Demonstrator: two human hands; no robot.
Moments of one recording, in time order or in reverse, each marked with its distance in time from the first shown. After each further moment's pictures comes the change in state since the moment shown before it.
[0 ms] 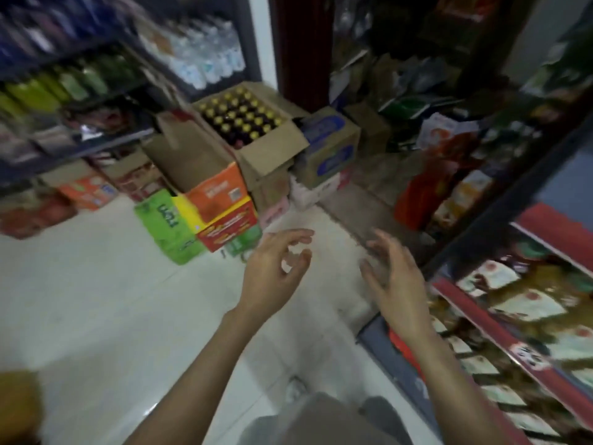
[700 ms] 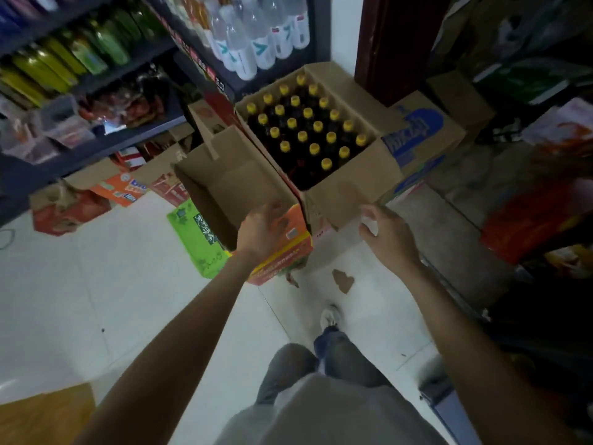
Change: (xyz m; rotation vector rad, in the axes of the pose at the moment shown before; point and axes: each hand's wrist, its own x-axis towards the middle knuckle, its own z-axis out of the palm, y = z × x) left_hand 0.336 -0.356 -0.081 0.257 -0.146 -0.485; right_hand 0.386 0.022 0.307 -0.131 -0.374 0.097
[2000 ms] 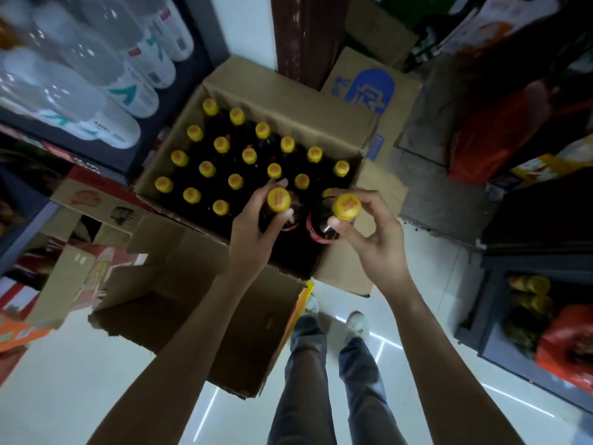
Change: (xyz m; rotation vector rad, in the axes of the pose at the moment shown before) left_hand 0.302 -0.008 0.022 -0.481 -0.341 0.539; right_hand 0.218 -0.043 0.068 0.635 0.522 0.262
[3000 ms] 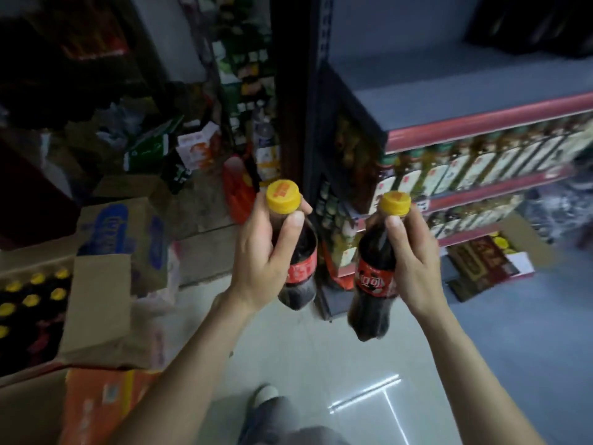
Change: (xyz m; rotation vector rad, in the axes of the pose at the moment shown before) left_hand -0.314 0.442 0.338 -0.386 -0.521 0.742; right_hand -0.481 -0.098 -0.451 -0.184 0.897 -0.147
